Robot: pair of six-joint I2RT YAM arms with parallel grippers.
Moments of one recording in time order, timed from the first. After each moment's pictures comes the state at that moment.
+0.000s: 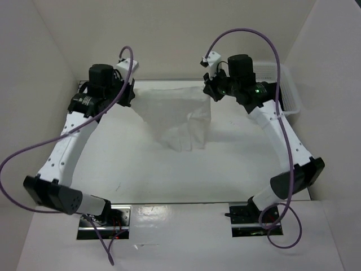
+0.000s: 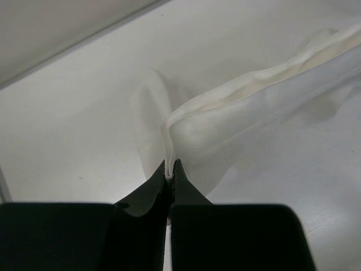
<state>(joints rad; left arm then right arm) -0.24 1.43 1.60 -0.71 0.14 0.15 0.39 1.55 1.76 -0.72 -0.27 -0.34</state>
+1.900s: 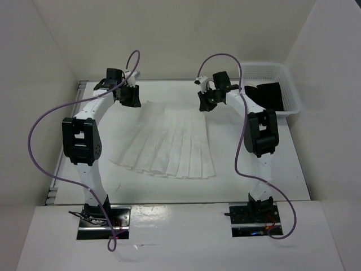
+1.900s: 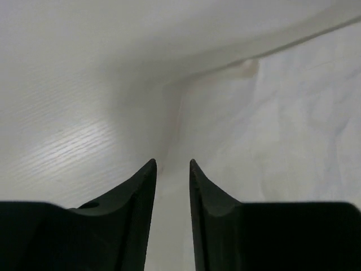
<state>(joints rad) -0.06 1.99 1.67 -0.56 0.40 0.11 0.24 2.13 1.74 -0.52 -0.50 -0.40</state>
